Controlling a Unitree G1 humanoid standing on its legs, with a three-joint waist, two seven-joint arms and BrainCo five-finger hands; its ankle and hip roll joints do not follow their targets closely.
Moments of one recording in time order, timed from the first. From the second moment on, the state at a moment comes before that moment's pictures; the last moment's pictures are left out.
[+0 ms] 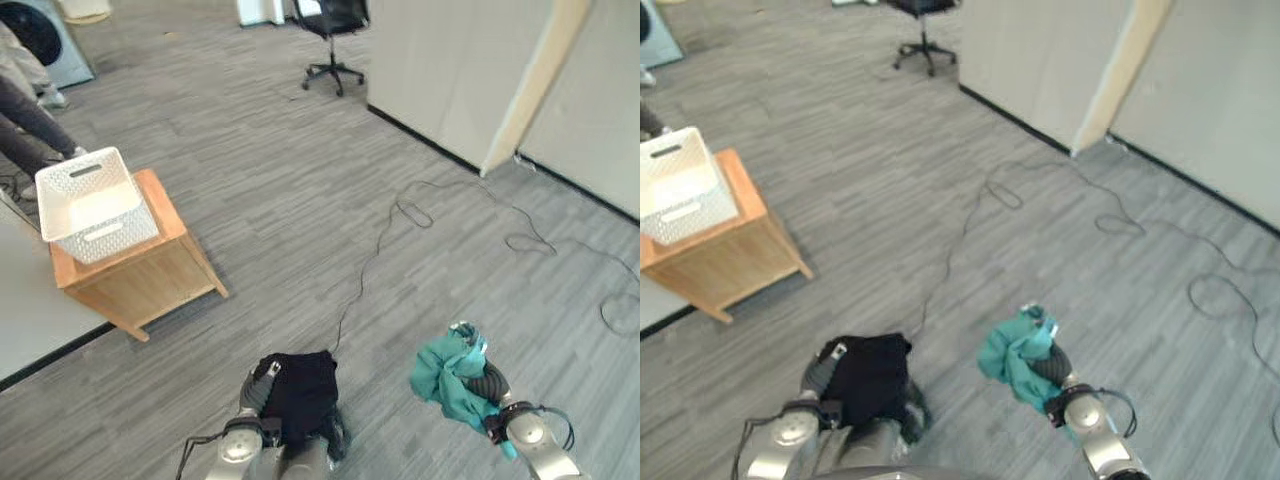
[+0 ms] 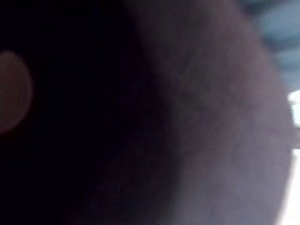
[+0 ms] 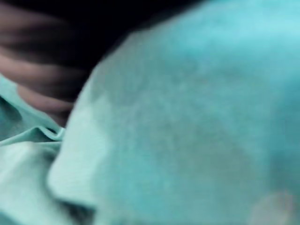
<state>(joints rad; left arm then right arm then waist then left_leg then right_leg) 0.18 0.24 -0.18 0.48 -0.18 -0.10 0.11 0.14 -0.39 0.26 0.45 -0.08 -0.06 -0.08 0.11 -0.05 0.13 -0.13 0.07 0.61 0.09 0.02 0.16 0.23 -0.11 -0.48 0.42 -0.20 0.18</state>
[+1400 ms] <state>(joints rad) 0.08 0.38 -0.19 0.42 -0.15 -0.06 0.07 0.06 -0.38 0.28 0.36 -0.12 -0.07 -0.04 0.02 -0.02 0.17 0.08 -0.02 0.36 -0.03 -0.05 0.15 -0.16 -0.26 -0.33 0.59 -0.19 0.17</state>
